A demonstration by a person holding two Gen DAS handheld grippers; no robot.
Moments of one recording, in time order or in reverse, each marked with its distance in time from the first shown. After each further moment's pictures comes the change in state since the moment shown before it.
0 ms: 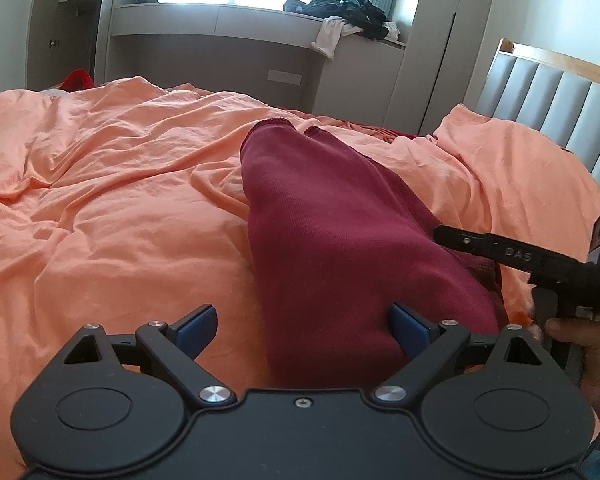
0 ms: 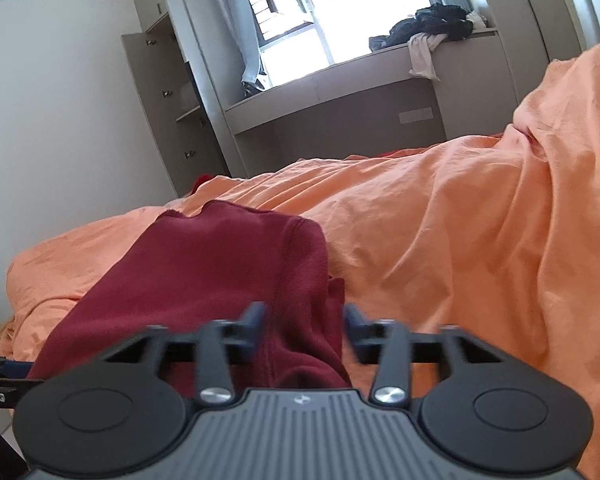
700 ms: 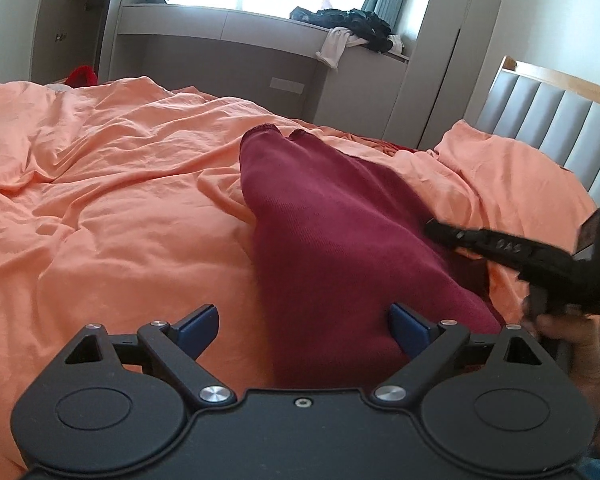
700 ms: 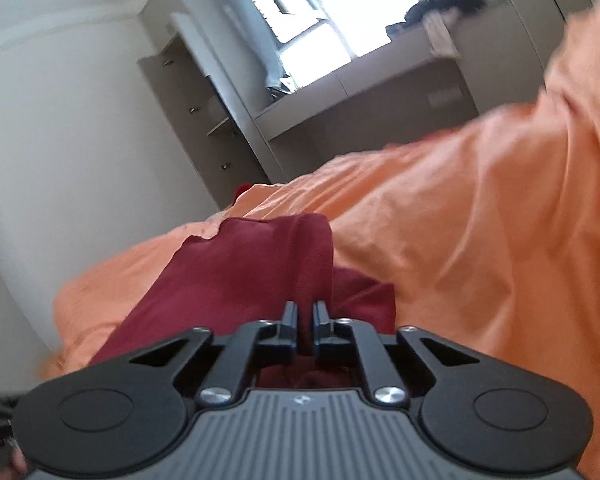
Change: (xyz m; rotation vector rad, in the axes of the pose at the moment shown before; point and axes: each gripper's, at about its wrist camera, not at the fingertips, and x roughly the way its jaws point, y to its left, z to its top) left arm -0.003 0.011 -0.002 -0.044 -0.027 -0.023; right arm 0.014 0.006 0.010 0.013 -0.024 0.123
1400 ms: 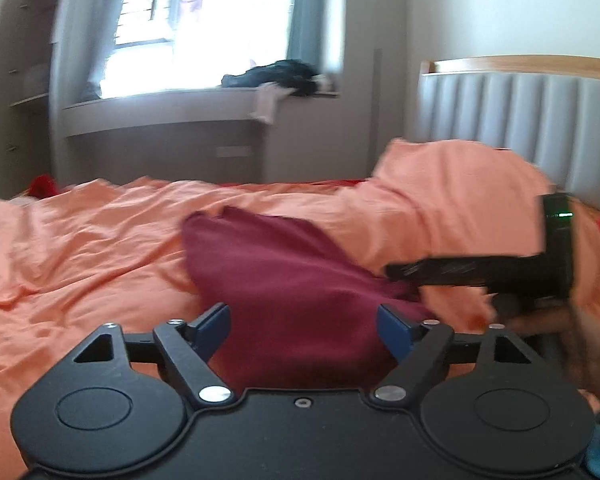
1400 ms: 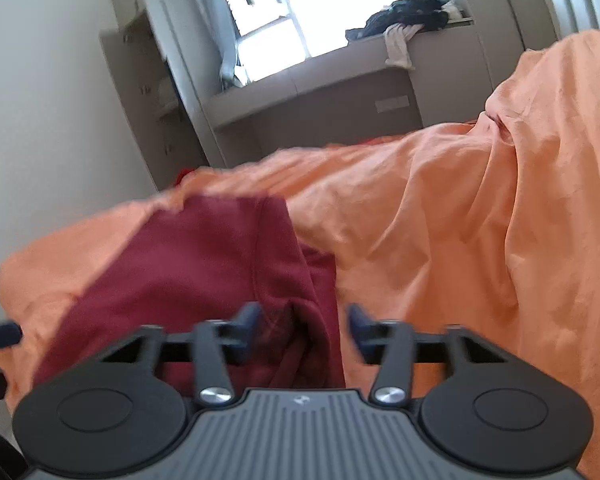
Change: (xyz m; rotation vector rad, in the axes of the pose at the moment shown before) left arm -0.048 -0.047 -0.008 0.256 -0.173 -0.027; right arm -0.045 0.006 -0.014 0.061 0.012 -0.152
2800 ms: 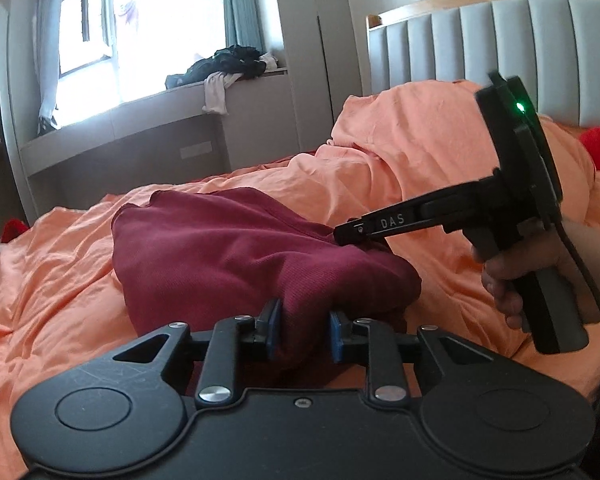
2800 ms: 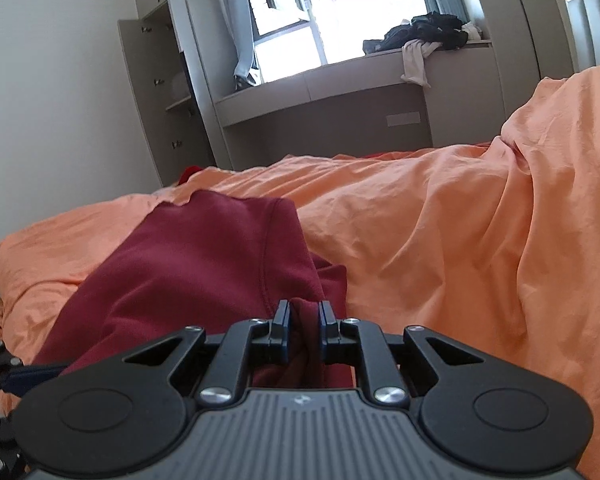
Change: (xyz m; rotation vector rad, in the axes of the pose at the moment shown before) left arm 0.033 -0.054 -0.021 0.244 0.051 -0.058; right arm 0.011 0.025 -0.004 -0.149 0.036 -0.059
